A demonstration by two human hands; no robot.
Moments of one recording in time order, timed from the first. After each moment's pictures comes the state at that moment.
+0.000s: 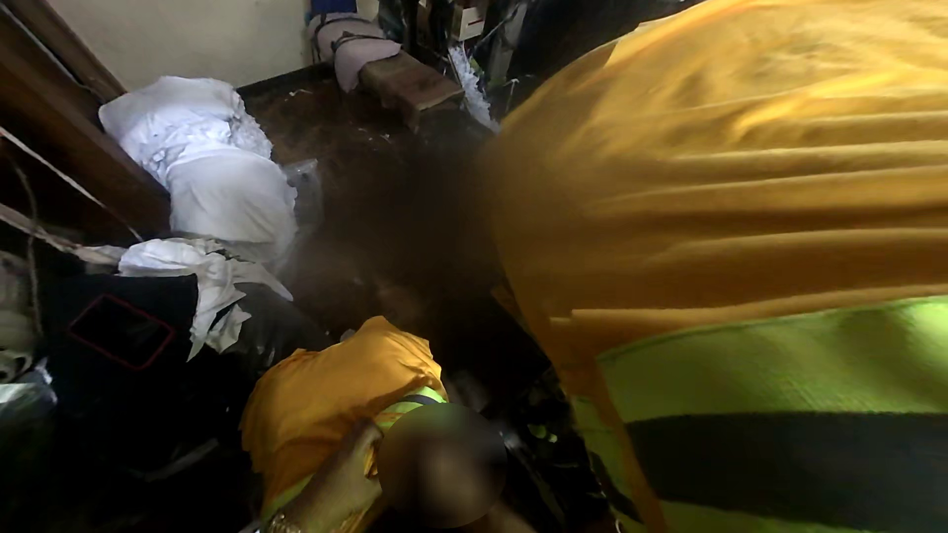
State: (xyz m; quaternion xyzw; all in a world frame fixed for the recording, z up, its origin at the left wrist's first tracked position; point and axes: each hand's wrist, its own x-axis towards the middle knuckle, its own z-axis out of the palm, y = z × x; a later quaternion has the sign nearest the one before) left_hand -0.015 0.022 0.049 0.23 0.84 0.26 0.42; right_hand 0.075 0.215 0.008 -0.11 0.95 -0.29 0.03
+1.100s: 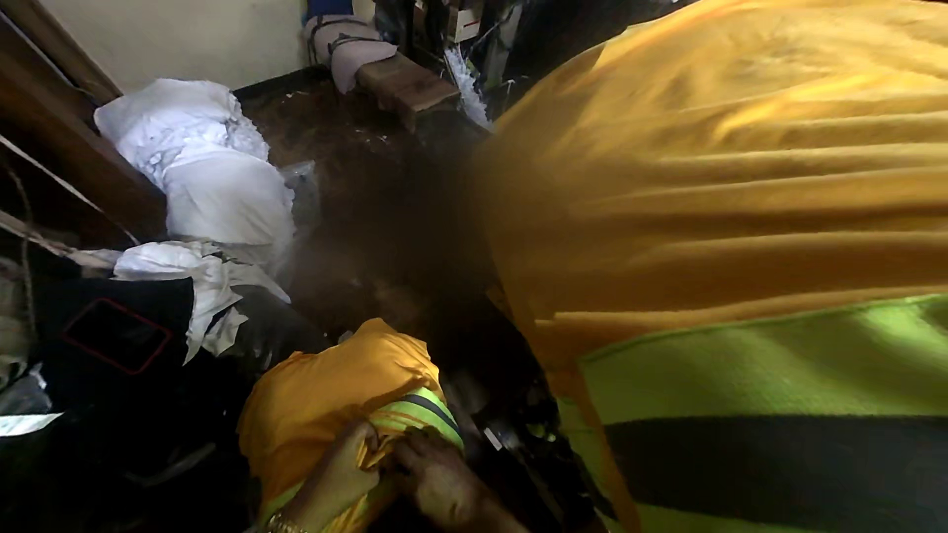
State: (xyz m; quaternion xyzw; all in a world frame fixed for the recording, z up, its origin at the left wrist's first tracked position) left_hand -0.019 0.021 0.040 0.18 0.84 0.31 0.41; right_hand 0.083 0.215 -0.015 -0.25 0.95 -0.16 -0.02
